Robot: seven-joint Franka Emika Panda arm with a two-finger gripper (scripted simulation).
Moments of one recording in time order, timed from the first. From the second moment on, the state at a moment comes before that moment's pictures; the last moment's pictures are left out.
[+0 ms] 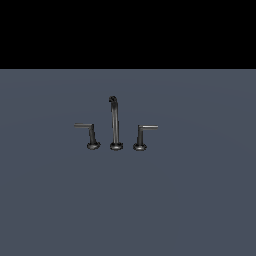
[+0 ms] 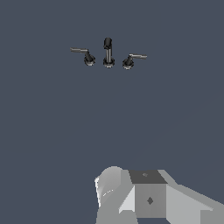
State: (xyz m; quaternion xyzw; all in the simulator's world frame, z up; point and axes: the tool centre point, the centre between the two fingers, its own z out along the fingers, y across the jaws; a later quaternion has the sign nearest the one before) arm -0.251 0.009 0.483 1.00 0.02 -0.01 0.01
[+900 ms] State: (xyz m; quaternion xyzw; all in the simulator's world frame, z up) arm -0.224 0.024 0.446 1.00 -0.06 -0.01 0.01
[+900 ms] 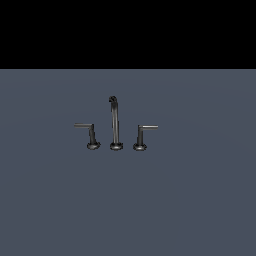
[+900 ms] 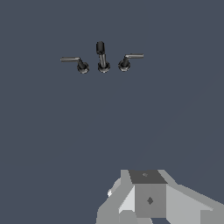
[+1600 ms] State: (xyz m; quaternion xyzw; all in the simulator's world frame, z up) arm -0.154 0.040 0.364 0.97 -0.22 -0.01 0.01
